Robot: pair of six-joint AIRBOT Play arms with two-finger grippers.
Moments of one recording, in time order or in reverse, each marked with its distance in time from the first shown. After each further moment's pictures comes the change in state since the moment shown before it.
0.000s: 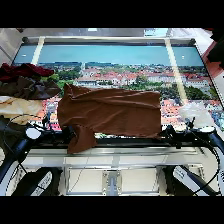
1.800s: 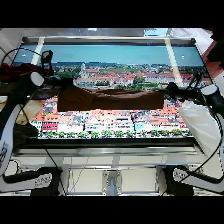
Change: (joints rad) left arm -0.155 -0.600 0.967 0.422 0.109 0.048; right arm 0.315 -0.280 0.663 0.040 -0.348 -0.001
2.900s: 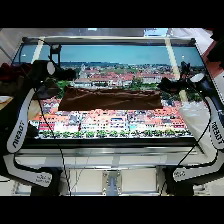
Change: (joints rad) left arm -0.038 -0.156 0.301 0.249 -0.060 -0.126; right arm 0.032 -0.223 0.298 -0.096 0.140 -0.035
